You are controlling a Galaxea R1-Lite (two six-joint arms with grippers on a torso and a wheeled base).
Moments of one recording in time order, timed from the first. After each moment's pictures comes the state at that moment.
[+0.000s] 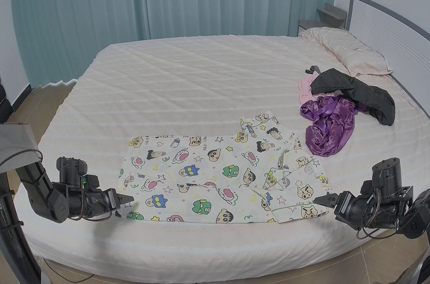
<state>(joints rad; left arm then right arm) 0.02 2.10 -0.45 -0.83 -0.40 -0.37 0.36 1.68 -0.24 -0.70 0.02 0.88</state>
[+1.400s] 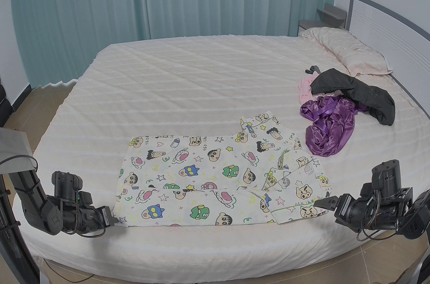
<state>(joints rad) 0.05 2.07 -0.30 -0.83 -0.29 -0.36 0.35 1.69 -0.23 -0.70 0.04 0.88</state>
